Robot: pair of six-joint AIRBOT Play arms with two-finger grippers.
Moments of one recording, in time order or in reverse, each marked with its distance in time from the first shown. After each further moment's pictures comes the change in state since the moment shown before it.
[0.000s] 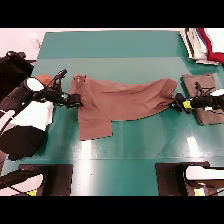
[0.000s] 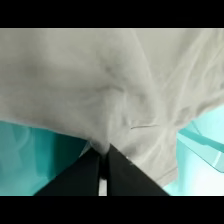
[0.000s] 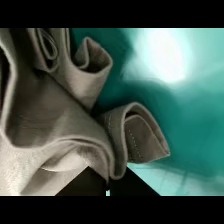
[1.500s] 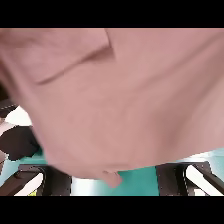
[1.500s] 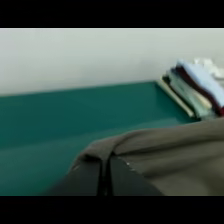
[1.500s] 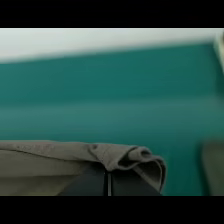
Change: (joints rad) left arm 0.109 0.288 0.861 0.172 -0.179 -0.108; right arm -0.050 0.424 0.937 -0.153 0.438 0.101
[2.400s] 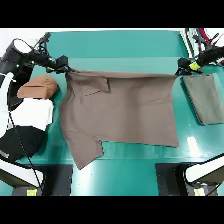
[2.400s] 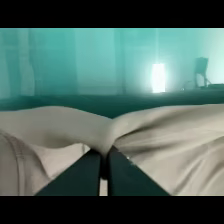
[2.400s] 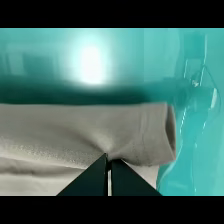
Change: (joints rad) left arm 0.068 -0.721 -0.112 -0.096 0.019 0.055; right arm 0.231 -0.686 0.027 -0.211 0.024 0.036
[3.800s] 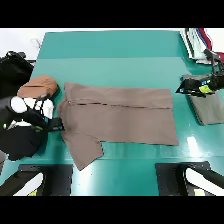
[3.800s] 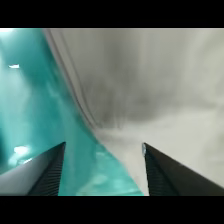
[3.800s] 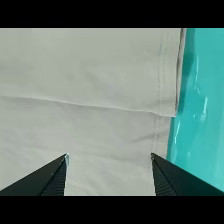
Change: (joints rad) left arm -0.048 0.747 -1.056 0.282 -0.109 -0.143; right arm 0.004 0.615 -0.647 0.017 -0.100 -0.047
